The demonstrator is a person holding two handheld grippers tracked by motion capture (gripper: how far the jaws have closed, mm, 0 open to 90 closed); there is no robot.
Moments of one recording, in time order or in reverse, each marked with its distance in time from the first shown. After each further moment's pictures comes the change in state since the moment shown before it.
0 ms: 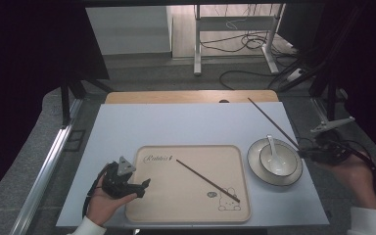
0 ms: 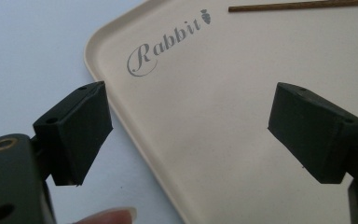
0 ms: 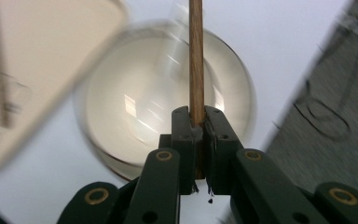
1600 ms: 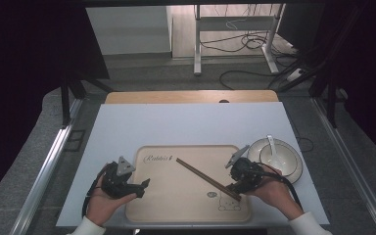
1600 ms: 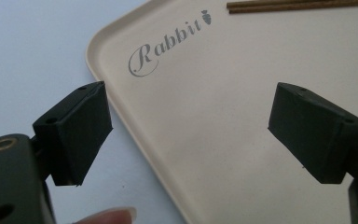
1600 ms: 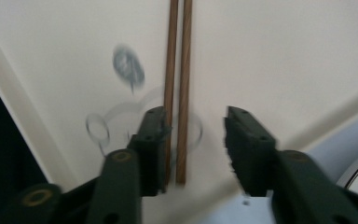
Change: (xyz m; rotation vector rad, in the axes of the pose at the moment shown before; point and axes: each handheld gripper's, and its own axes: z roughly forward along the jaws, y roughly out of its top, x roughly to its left) left arm 0.001 0.000 -0.002 -0.003 0.001 0.002; right arm 0.165 0.041 0.115 0.157 0.201 -0.314
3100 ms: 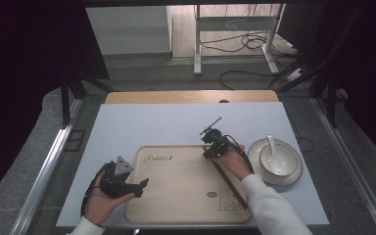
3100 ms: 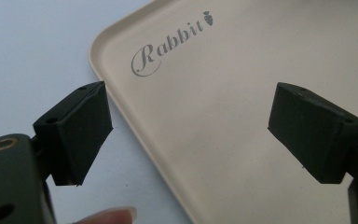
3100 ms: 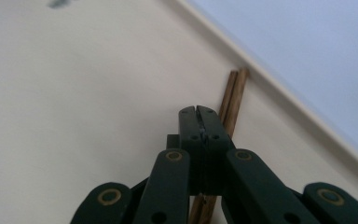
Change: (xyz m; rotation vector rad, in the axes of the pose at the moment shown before) left arm 0.004 -0.002 -0.001 -0.005 -0.008 -0.001; right arm -0.066 0.084 0.084 -0.003 -0.004 0.247
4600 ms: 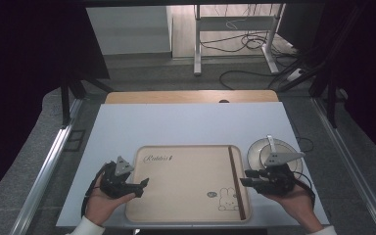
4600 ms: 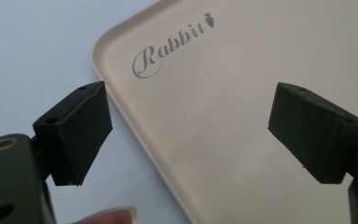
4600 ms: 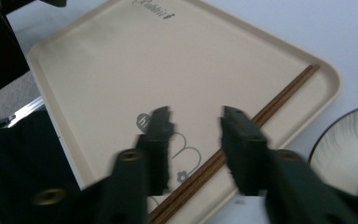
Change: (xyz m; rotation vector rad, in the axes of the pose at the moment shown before) left arm -0.003 0.000 0.000 -0.008 0.011 -0.002; right arm 0.007 -0.169 -0.128 -0.440 0.148 -0.041
